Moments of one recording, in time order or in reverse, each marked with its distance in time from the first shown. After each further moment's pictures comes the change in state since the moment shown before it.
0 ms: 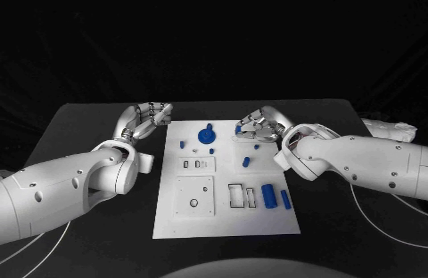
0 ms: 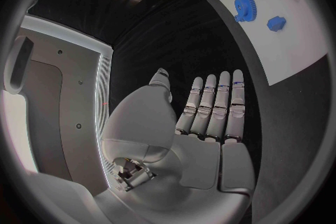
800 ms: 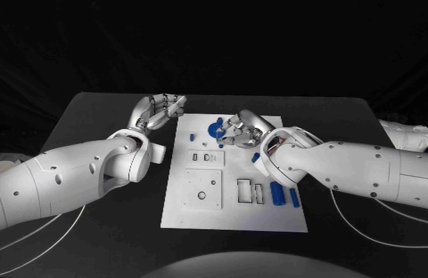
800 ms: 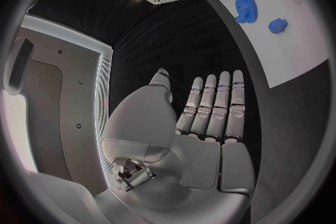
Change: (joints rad) left arm 0.000 0.010 0.000 -0.005 0.000 0.000 0.000; left_hand 0.004 0.004 0.000 0.000 0.000 0.000 0.000 -0.004 0.000 0.000 0.000 0.000 0.000 0.000 0.000 0.000 0.000 0.000 -0.004 0.004 -0.004 0.000; right arm -0.011 0.164 0.001 0.035 -0.127 -0.023 -0.179; right_hand 0.004 0.003 0.000 -0.006 0.012 0.003 0.003 0.000 -0.005 -0.004 0.011 -0.003 0.000 0.000 0.007 0.000 0.001 0.000 0.000 0.008 0.000 0.000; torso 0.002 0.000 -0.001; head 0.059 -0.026
